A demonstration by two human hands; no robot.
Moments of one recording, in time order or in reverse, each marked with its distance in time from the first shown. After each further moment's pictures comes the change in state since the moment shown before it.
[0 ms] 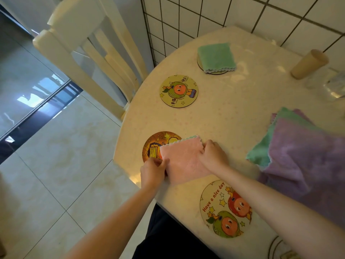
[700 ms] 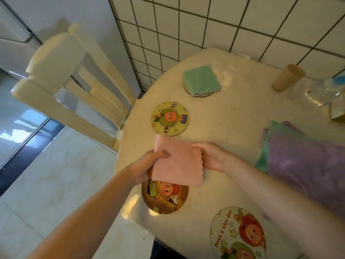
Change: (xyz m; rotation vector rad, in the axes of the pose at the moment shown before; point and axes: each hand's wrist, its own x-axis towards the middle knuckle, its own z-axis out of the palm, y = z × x) left_hand 0.074 0.119 -0.071 -0.433 -0.843 -0.090; right_hand 0.061 -0.038 -0.068 1.293 -0.506 0.313
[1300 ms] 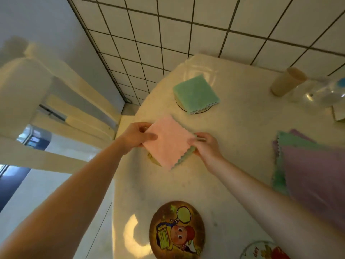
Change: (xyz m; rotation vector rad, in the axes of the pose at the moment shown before) left_hand 0.147 0.154 -0.090 0.565 0.148 0.238; right_hand 0.094 -0.069 0.020 0.089 0.532 -0.339
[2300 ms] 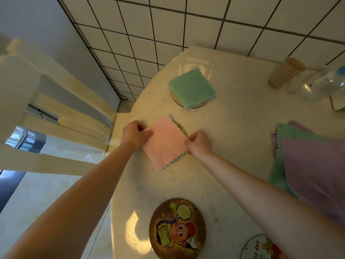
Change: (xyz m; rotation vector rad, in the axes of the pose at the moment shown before) left_hand 0.012 -0.009 0.022 0.381 0.366 0.000; right_hand 0.013 0.012 0.014 -0.534 0.119 -0.081
